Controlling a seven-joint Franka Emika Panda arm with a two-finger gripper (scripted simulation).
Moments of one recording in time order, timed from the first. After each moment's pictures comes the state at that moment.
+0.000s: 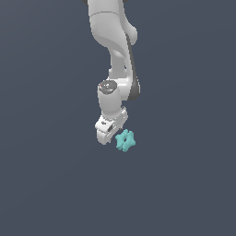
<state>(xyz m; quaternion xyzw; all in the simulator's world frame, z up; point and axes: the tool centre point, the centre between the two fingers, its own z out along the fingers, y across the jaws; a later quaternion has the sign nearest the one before) -0.021 -0.015 0.062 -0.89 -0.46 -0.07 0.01</state>
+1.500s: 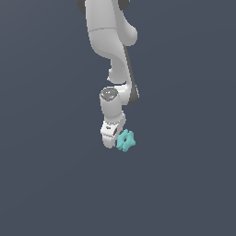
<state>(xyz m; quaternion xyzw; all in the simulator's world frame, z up) -0.027 -0.004 0.020 -0.83 -0.55 -0.09 0.01</state>
